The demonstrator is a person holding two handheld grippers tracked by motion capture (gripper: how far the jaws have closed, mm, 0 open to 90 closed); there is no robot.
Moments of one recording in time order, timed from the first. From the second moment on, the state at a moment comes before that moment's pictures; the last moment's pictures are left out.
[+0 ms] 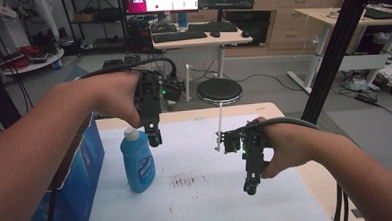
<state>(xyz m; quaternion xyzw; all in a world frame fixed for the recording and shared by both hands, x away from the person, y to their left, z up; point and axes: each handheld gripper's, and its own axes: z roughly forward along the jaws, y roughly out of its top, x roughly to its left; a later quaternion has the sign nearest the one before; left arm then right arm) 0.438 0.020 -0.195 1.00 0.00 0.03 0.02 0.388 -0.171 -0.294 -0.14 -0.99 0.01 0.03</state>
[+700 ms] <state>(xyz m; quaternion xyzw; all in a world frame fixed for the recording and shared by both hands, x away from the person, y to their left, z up) 0.435 0.016 -0.198 1.00 0.01 0.03 0.02 0.386 -0.173 -0.294 -0.14 -0.99 0.01 0.02</state>
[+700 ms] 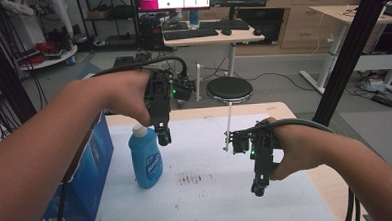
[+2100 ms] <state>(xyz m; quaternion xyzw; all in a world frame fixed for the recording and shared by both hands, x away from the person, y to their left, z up) 0.435 0.051 -0.191 0.98 0.20 0.02 0.04 0.392 -0.166 -0.304 -0.12 -0.99 0.00 0.02</state>
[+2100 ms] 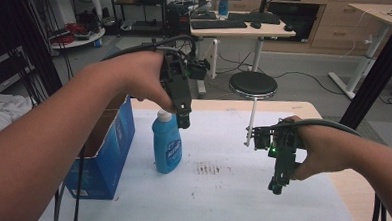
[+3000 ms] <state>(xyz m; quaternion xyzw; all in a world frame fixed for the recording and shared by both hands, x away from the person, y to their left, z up) 0.458 0.094 -0.208 0.90 0.42 0.01 0.07 0.389 -0.157 -0.307 -0.11 -0.99 0.01 0.01</state>
